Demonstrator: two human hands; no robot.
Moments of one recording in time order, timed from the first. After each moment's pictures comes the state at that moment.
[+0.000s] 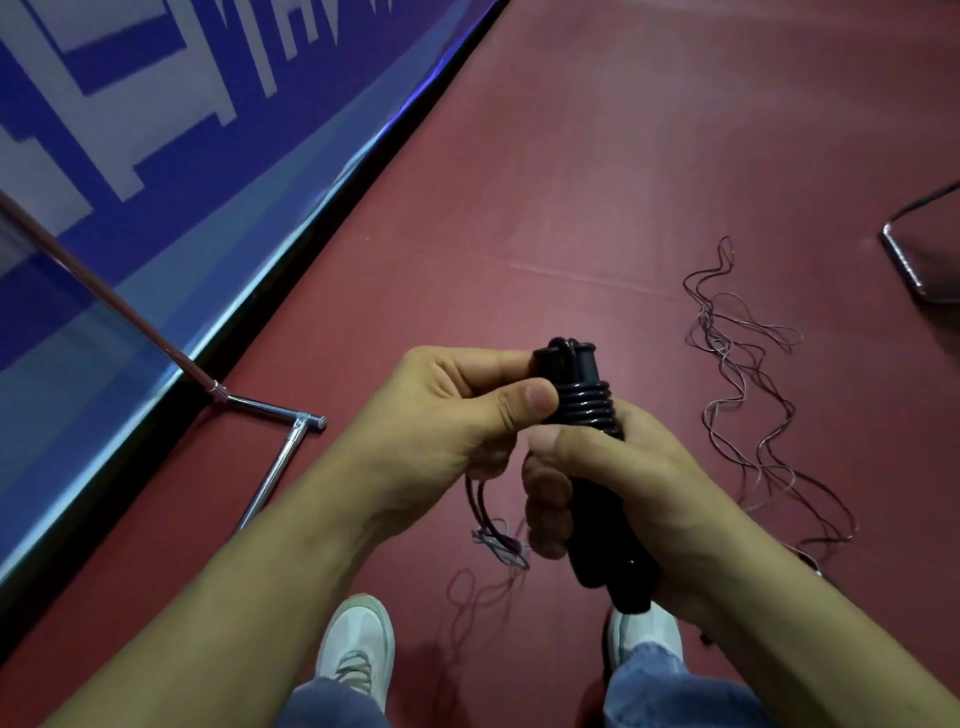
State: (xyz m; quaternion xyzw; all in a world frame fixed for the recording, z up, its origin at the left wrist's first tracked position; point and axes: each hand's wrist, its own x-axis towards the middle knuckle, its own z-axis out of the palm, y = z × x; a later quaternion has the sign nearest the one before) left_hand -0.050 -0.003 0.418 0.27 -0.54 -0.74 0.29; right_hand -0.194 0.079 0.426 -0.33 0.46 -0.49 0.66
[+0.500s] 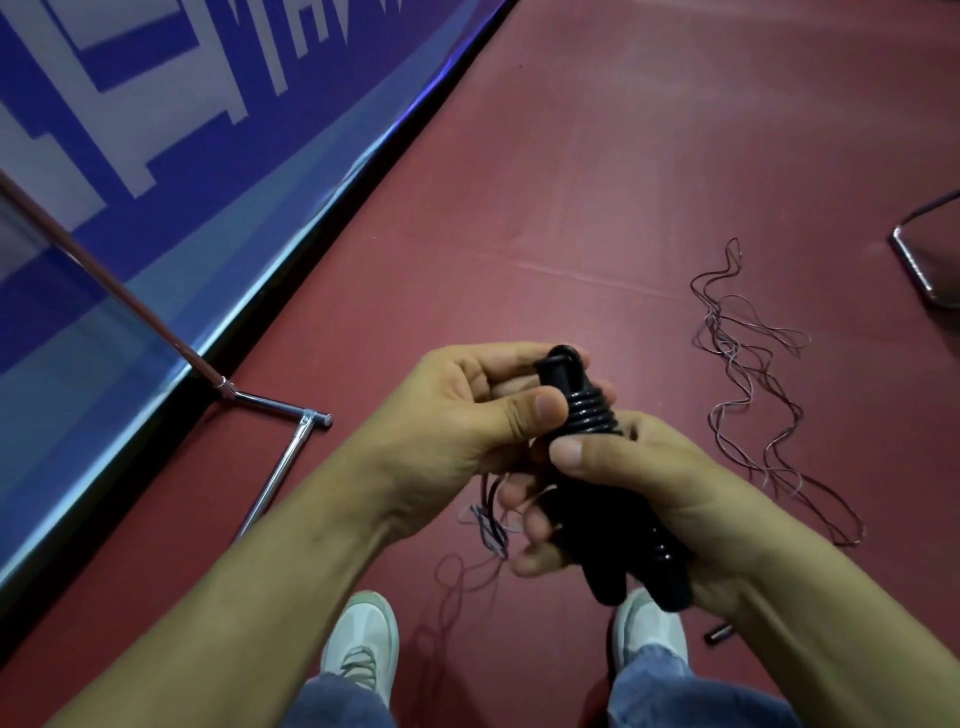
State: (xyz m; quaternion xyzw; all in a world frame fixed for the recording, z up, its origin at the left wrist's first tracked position) left_hand -0.046 0.000 0.420 0.26 -0.50 -0.78 0.27; right_hand -0.206 0.078 0.428 -0.31 0.40 -0.42 0.75
